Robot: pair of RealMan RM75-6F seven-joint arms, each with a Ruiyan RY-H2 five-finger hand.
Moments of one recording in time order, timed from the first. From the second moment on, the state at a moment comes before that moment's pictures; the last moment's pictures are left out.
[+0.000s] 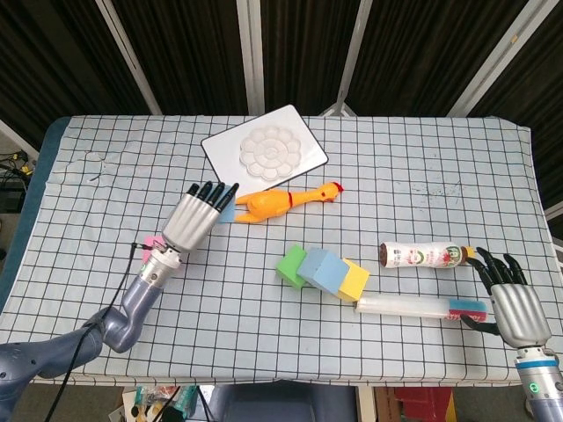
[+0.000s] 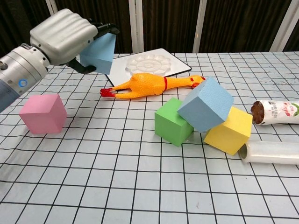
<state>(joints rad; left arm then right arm) -0.82 -1.75 -0.12 -0.95 1.52 1.36 0.48 0.14 -1.07 0.05 -1.65 -1.48 1.37 0.00</state>
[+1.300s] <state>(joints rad) -0.78 -1.64 -0.22 -1.22 1.40 1.23 0.49 0.15 -1.08 0.05 -1.65 -1.47 1.36 -0.02</state>
